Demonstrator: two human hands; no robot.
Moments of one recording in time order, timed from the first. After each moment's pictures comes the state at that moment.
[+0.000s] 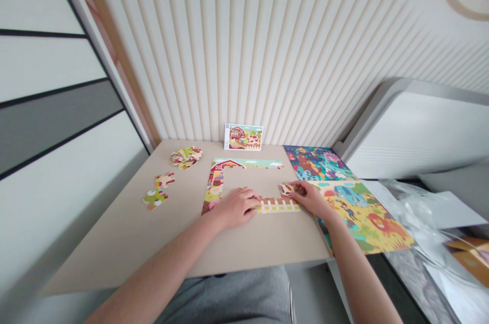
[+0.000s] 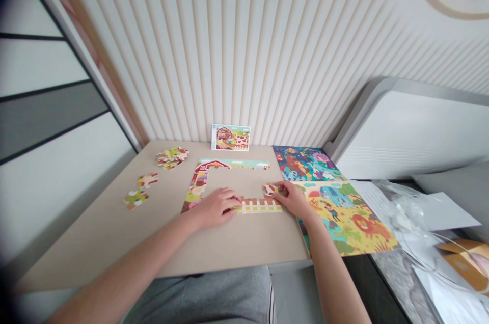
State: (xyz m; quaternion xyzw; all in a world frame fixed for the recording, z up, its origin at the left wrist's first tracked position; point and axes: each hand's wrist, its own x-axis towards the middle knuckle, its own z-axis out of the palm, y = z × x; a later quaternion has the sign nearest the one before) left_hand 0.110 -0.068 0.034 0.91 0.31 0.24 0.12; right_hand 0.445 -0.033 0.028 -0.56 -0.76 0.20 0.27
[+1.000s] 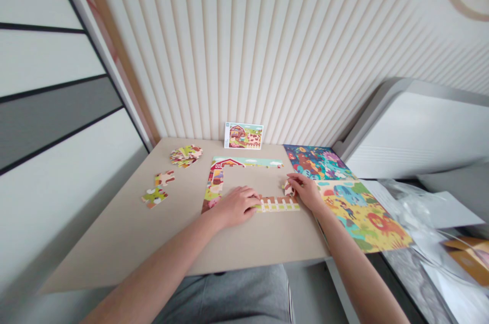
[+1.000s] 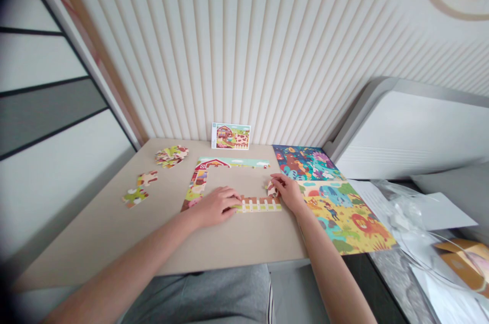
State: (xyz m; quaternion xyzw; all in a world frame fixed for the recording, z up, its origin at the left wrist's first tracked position) left_hand 0.111 -0.069 0.035 0.91 0.31 0.23 0.12; right_hand 0.420 -0.019 0.031 -0.54 -0.69 0.30 0.38
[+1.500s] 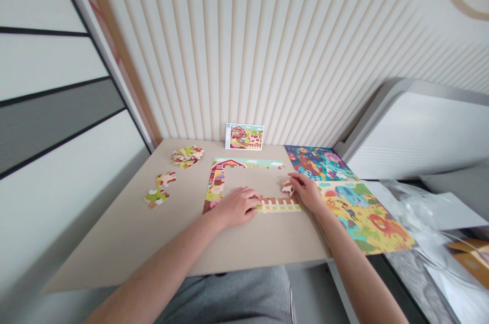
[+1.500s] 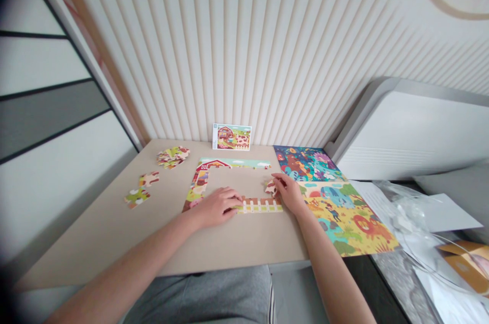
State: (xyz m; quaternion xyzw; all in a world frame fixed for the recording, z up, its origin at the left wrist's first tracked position) left_hand 0.110 -0.068 0.034 0.91 0.31 0.23 0.12; right_hand 0.417 -0.021 0.033 -0.54 -0.70 0.28 0.38
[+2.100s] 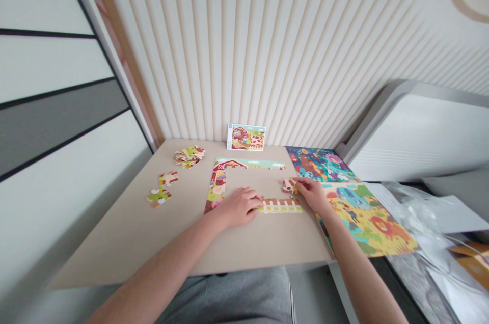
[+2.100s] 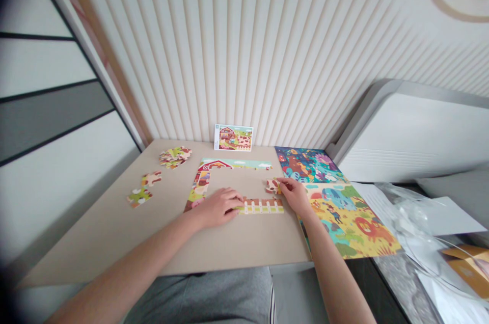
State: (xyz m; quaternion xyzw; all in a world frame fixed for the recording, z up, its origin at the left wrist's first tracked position) left_hand 0.110 -0.068 0.034 0.92 0.31 0.23 0.11; right_hand 0.434 -0.021 0.030 -0.57 -0.68 0.25 0.39
